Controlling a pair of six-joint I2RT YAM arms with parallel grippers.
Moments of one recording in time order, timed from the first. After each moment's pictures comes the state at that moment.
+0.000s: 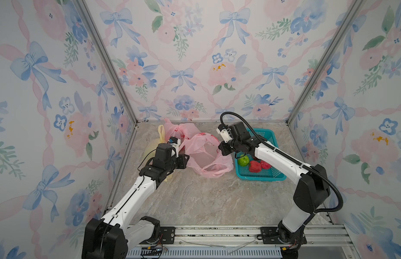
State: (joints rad) left arm -0.31 1.09 0.81 -0.29 0.27 -0.37; right arm 0.60 1.69 1.49 -0.58 -0.14 0.07
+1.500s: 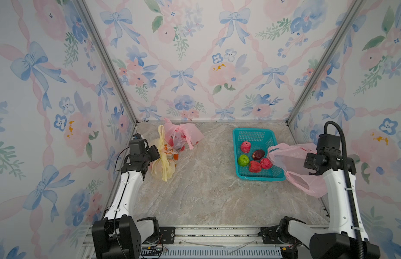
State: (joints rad) left arm 0.13 1.18 0.84 -0.34 0.04 -0.32; right arm -0.30 1.05 1.23 -1.05 0.42 0.07
